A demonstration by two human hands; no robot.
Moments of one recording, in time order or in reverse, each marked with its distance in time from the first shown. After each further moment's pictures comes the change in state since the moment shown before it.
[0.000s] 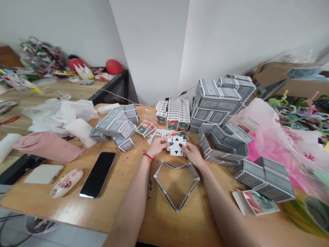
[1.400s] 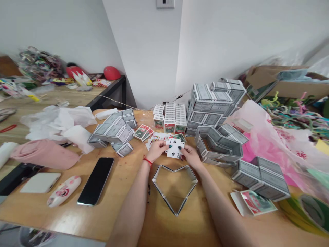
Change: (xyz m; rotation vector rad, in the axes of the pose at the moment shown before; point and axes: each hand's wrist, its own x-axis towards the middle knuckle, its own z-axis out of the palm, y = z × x) left_hand -0.001 0.005 0.007 0.050 0.079 0.041; right_hand -0.001 0.000 -0.001 0.110 0.012 -0.028
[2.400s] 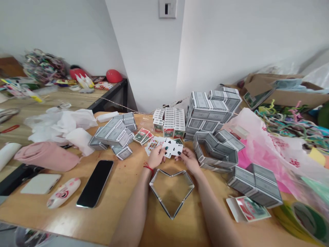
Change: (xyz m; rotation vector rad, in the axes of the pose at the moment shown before) left_hand -0.014 0.002 0.011 0.057 0.079 -0.085; right_hand -0.002 -0.001 0.001 0.259 0.042 -0.015
